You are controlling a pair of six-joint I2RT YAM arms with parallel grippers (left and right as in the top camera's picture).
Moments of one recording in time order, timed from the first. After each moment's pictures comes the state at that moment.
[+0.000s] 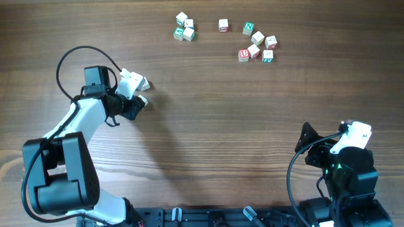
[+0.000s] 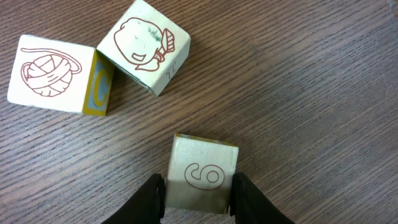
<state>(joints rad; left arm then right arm) 0.14 1.73 0.90 -0.38 0.36 0.55 0.17 0.39 0.65 -0.83 0.24 0.38</state>
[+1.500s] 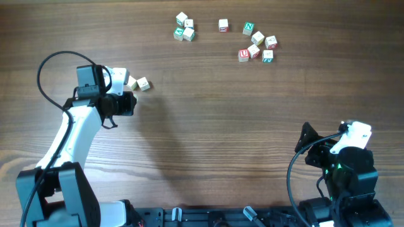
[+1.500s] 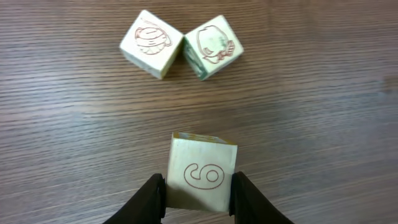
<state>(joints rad) 0.14 1.55 0.90 -0.49 0.25 0.17 0.17 0.39 0.65 -0.83 0.24 0.38</state>
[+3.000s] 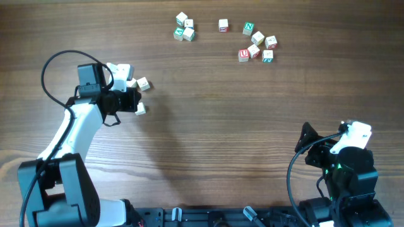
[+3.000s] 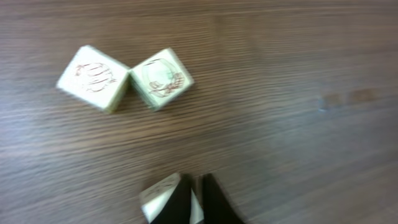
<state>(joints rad) 0.14 1.60 0.90 -0.40 0.42 0.16 0.17 0.39 0.65 -0.83 0.24 0.38</state>
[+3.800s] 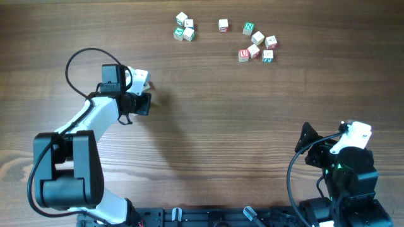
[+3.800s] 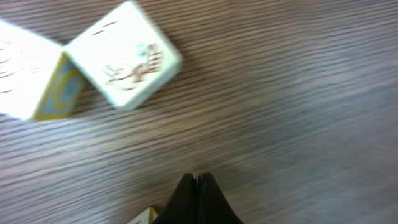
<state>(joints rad) 0.02 1.74 0.90 -0.33 0.25 0.20 0.17 0.39 0.65 -0.83 0.24 0.38</state>
